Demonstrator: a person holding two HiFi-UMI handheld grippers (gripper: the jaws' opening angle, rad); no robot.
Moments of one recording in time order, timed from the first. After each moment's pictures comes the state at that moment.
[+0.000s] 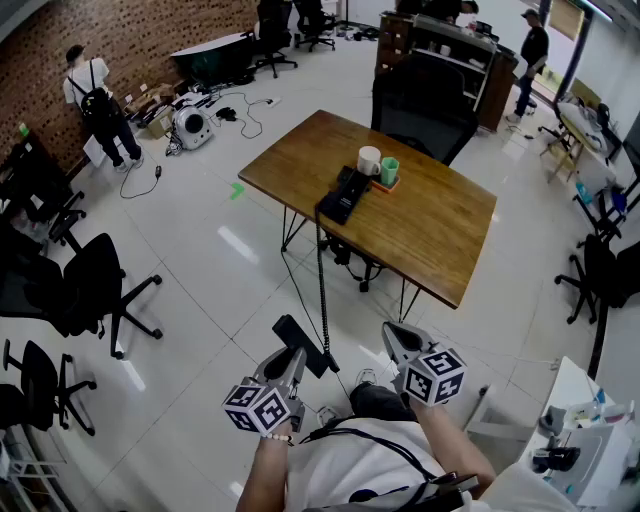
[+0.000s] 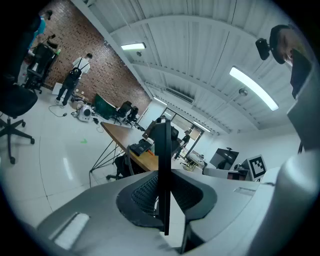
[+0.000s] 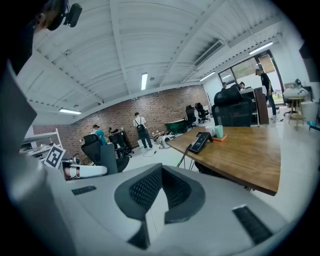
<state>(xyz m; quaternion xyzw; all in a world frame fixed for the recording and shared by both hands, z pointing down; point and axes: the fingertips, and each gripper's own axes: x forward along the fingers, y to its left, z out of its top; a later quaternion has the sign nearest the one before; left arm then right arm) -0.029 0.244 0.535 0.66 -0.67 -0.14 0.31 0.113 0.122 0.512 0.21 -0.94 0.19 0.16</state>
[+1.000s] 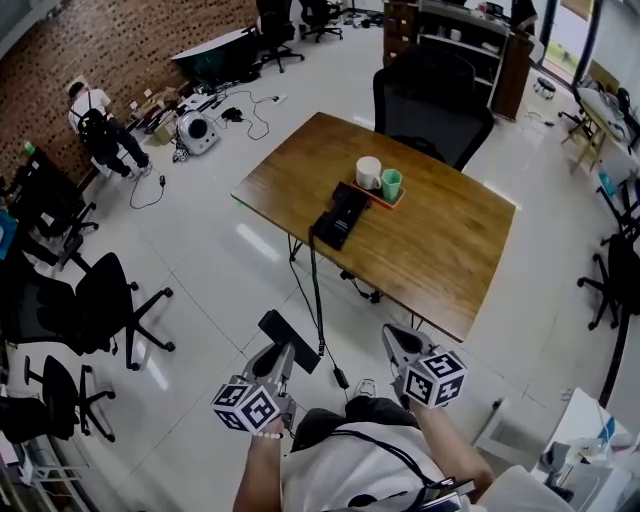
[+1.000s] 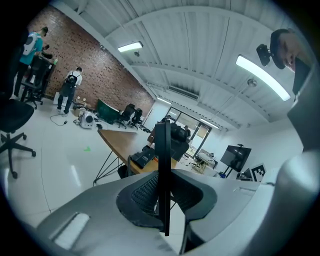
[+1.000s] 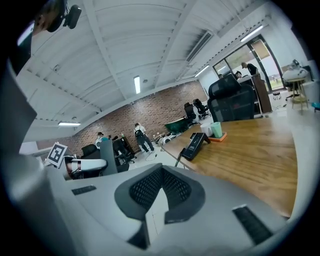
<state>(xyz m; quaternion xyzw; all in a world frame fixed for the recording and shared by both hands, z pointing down) -0.073 0.131 0.518 0.64 -0.70 -0.11 0.30 0.093 0.005 0.534 0.19 -0.94 0.25 0.14</state>
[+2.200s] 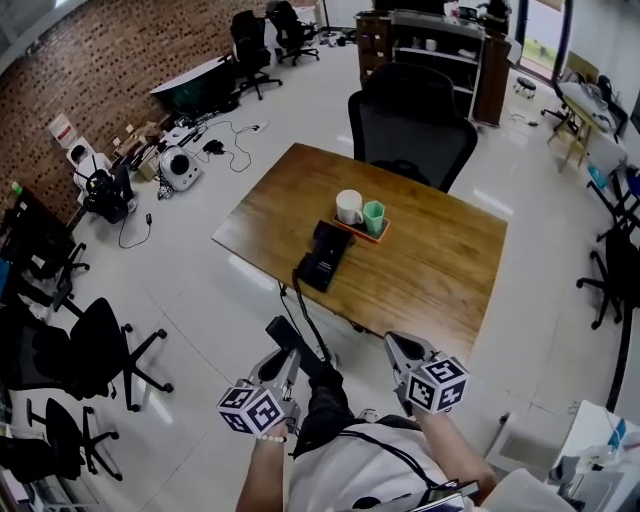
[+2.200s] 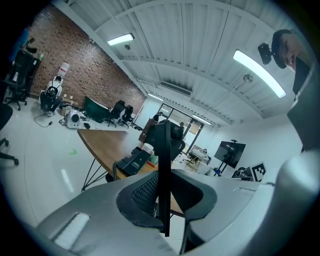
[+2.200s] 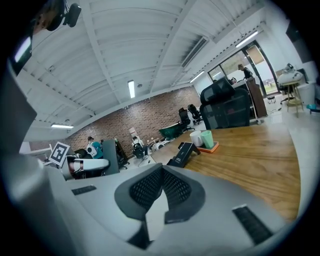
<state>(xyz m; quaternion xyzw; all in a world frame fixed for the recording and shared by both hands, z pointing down) -0.089 0.020 0.529 0.68 -0.67 -0.09 0.29 0.085 -0.086 0.542 0.23 -0.94 0.24 0.12</state>
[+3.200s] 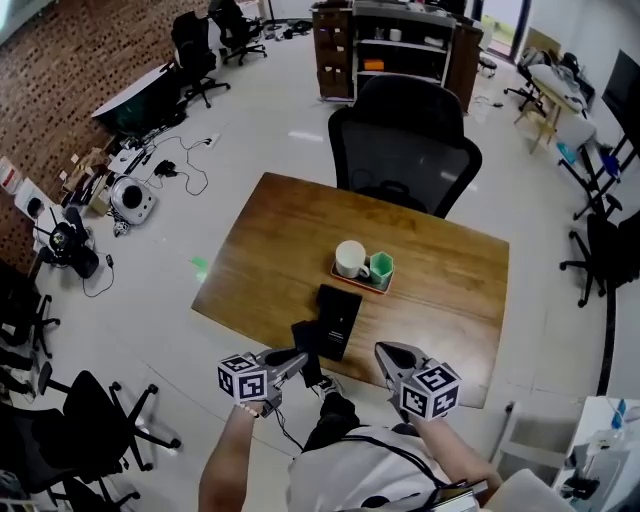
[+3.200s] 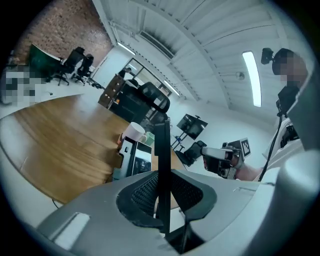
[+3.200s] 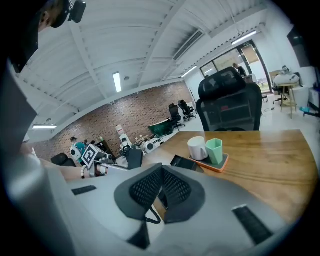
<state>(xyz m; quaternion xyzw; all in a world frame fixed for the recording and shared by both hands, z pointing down) -0.199 -0.173 0.608 0.84 -0.38 0.02 0.40 -0.047 -0.212 0.541 0.28 -0.91 0.26 0.15</state>
